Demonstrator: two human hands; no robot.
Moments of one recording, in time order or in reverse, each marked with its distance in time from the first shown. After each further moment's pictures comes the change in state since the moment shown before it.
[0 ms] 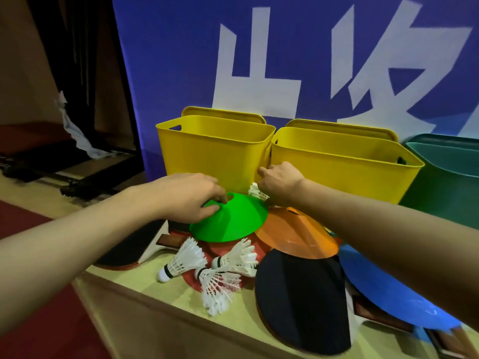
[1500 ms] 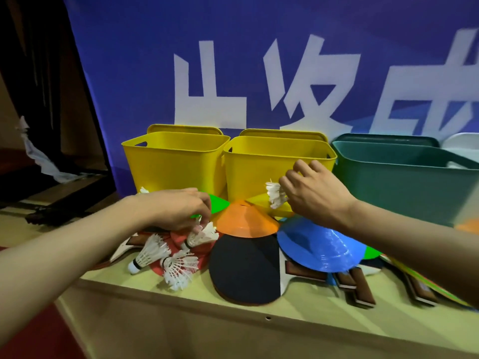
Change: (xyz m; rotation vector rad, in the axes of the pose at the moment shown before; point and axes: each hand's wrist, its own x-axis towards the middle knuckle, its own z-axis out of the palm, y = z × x) left_hand 0.017 0.064 -0.012 0.049 -0.184 0.234; right_hand -0.217 0.047 0.003 -0.076 0.313 0.231
